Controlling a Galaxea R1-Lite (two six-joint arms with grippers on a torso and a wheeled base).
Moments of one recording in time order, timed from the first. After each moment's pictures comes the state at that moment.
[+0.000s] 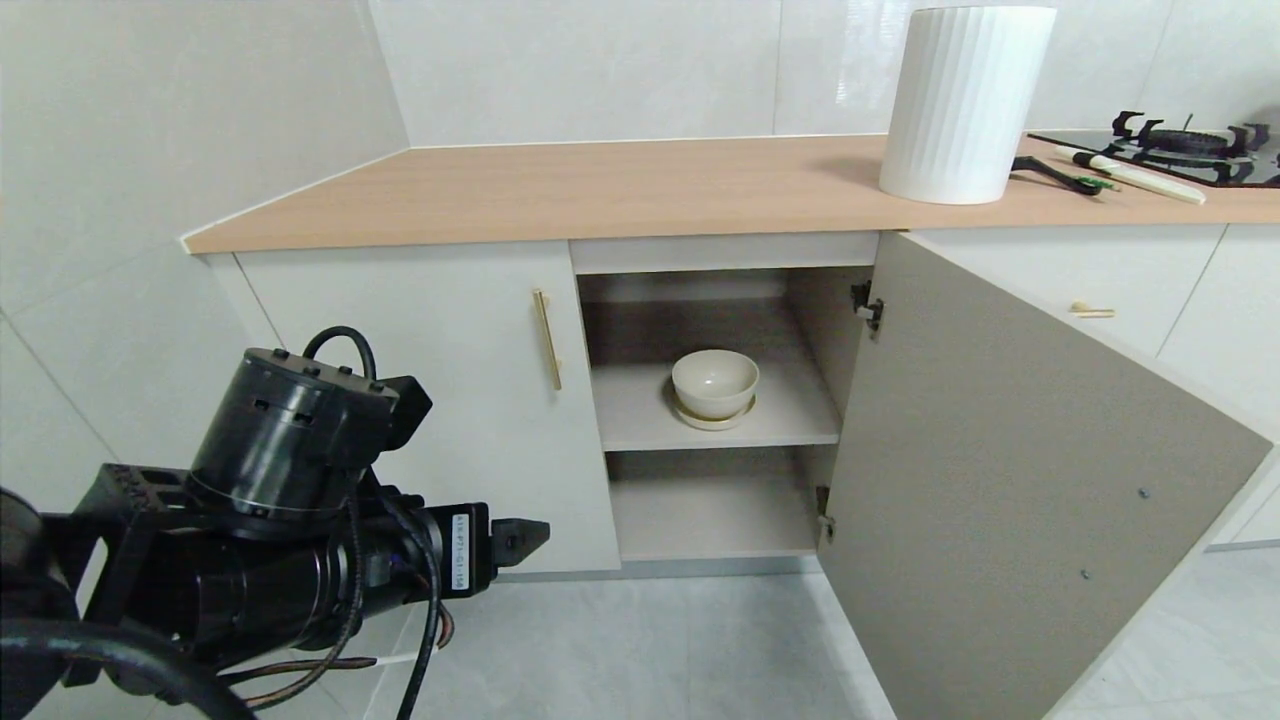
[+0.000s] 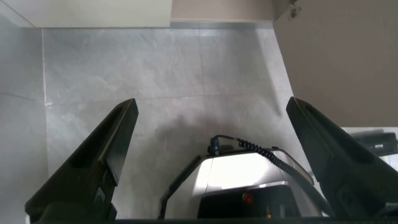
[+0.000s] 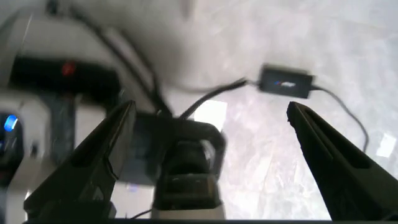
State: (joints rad) left arm -0.58 1.49 -0.80 0.05 0.24 -0.49; right arm 0.13 1.04 -1.11 1.09 -0.10 -0.06
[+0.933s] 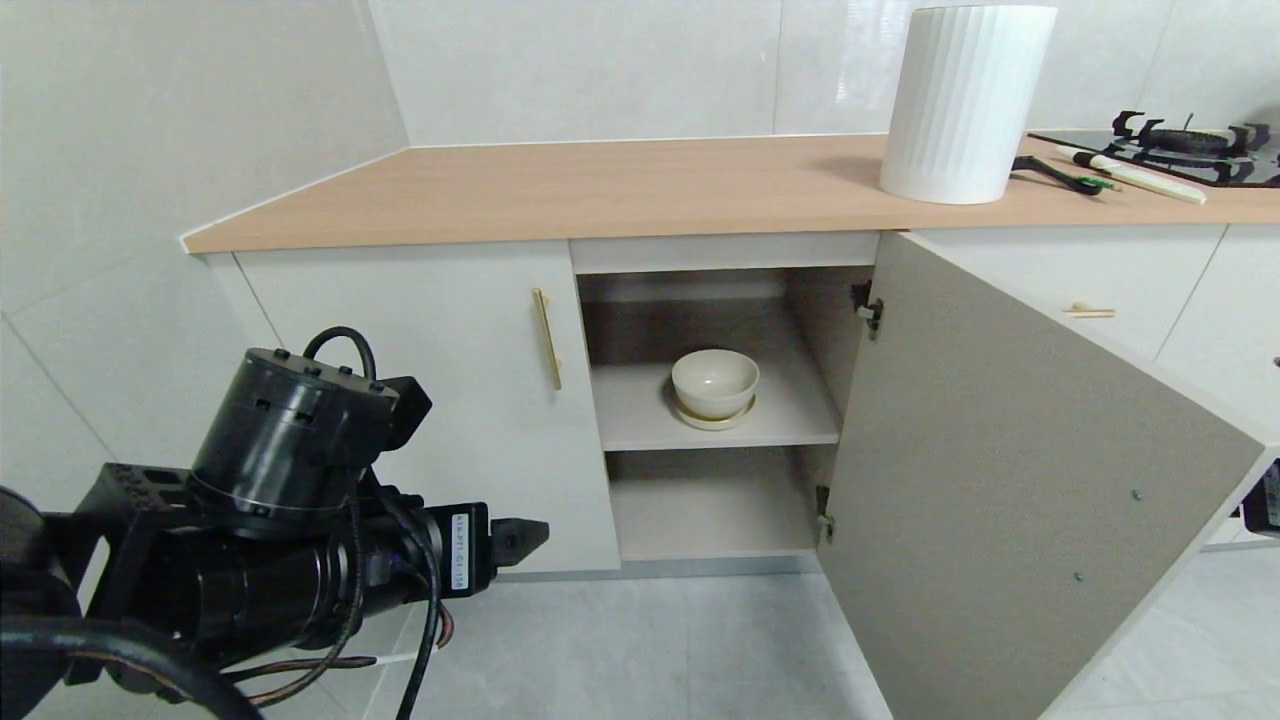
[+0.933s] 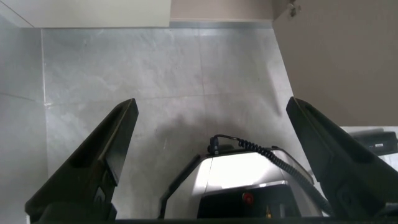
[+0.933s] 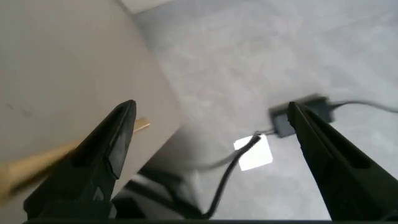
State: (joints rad) left arm -0.58 1.49 -0.80 0.05 0.24 -0.50; right arm -0.16 1.43 -0.92 0.35 -0.01 0.12
